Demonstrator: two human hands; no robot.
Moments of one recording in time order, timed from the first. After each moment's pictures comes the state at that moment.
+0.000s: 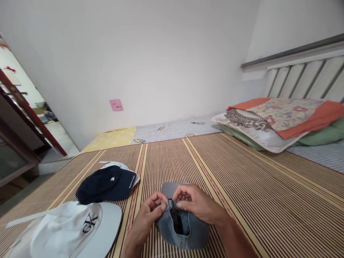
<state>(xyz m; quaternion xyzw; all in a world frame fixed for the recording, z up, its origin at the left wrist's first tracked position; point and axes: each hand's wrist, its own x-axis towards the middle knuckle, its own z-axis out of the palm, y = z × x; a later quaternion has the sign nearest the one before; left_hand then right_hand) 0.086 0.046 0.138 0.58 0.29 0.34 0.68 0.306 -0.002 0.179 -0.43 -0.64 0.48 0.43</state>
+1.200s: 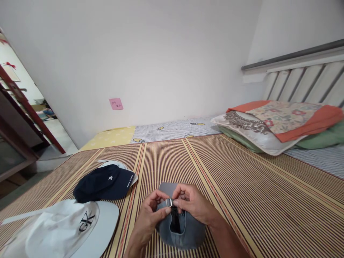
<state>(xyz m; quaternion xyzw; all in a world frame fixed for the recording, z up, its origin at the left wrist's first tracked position) 0.105 0.033 0.146 0.57 0.30 0.43 0.63 0.301 0.005 0.161 -0.40 -0.59 0.50 0.49</state>
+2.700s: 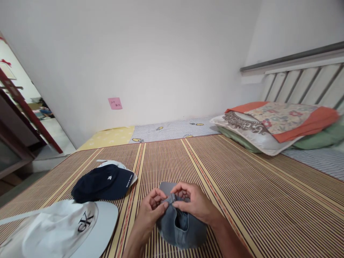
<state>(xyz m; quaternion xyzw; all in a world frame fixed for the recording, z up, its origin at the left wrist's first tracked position) 0.103 0.036 0.149 0.53 0.30 0.41 0.68 0.307 0.004 0.164 -0.44 -0.63 0.42 0.49</state>
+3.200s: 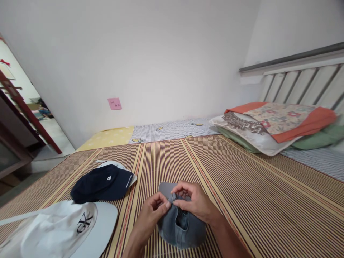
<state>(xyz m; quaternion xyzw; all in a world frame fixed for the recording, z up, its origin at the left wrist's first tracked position) 0.106 0.035 0.152 0.61 0.34 0.35 0.63 0.309 0.004 0.164 -0.43 -0.63 0.41 0.51</state>
